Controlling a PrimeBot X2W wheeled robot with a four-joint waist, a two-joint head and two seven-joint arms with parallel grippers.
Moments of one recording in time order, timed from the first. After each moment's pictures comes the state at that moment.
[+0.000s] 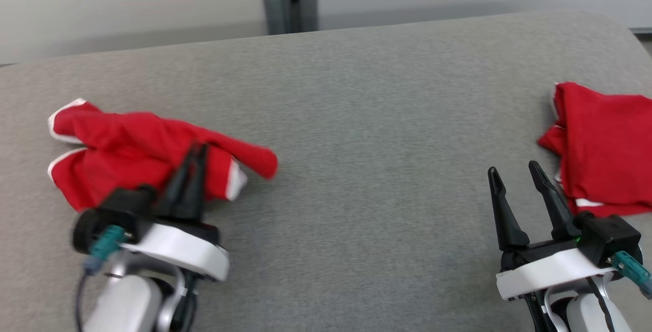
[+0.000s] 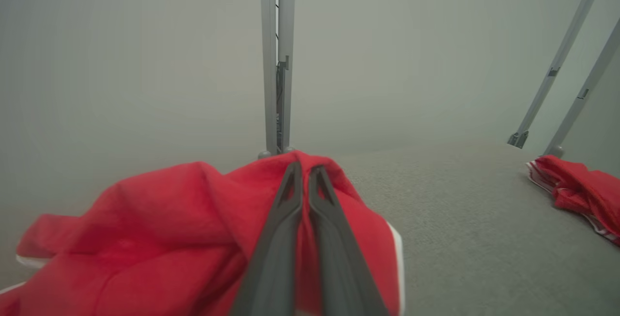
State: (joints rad) left arm -0.24 0.31 -0.33 0.02 -0.45 0.14 -0.13; right arm -0.12 -0.05 0.07 0.13 0.20 0.13 -0.21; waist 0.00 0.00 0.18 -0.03
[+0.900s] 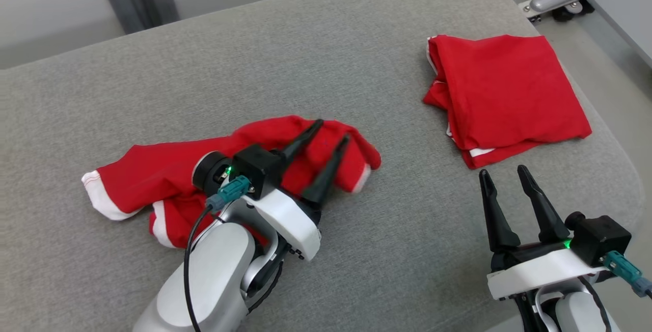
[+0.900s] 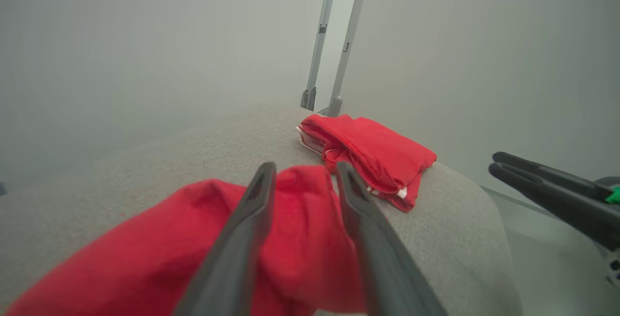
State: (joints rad) left arm -0.51 0.11 -0.61 0.34 -0.43 -0.07 -0.14; right arm -0.15 -0.05 0.12 0.21 0.29 0.13 -0.26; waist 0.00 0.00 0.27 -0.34
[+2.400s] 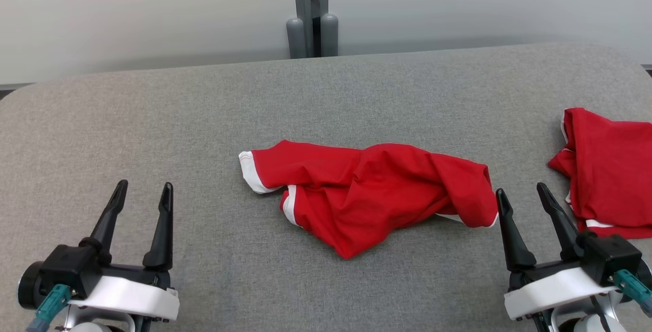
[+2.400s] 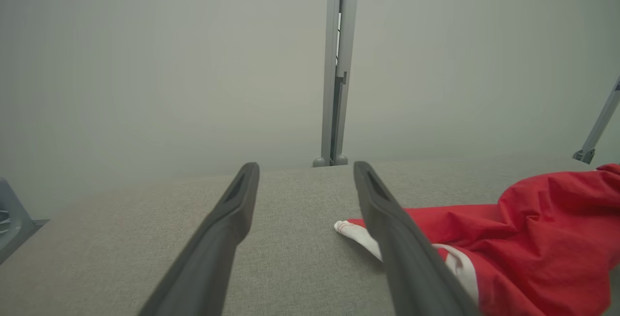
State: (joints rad) left arm -0.04 0.33 -0.21 0.03 -0.43 0.09 -0.24; right arm -0.07 -0.05 0.05 0.13 0.16 0.13 -0.21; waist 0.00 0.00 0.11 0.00
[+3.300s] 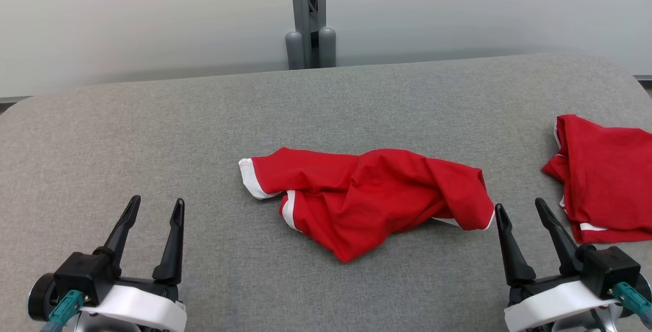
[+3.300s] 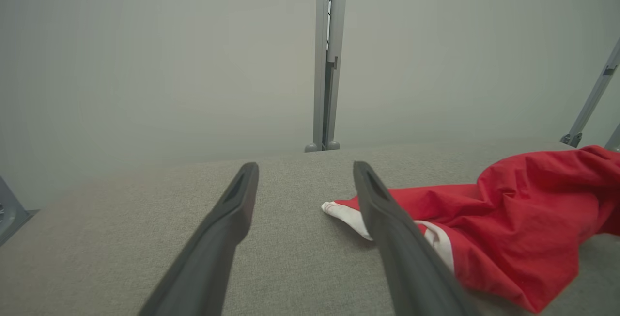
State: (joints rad) left arm 0.00 0.34 -0.24 0.01 -0.43 0.12 -0.19; right arm -0.01 -0.05 0.05 0.11 0.17 0.13 -0.19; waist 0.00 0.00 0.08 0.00
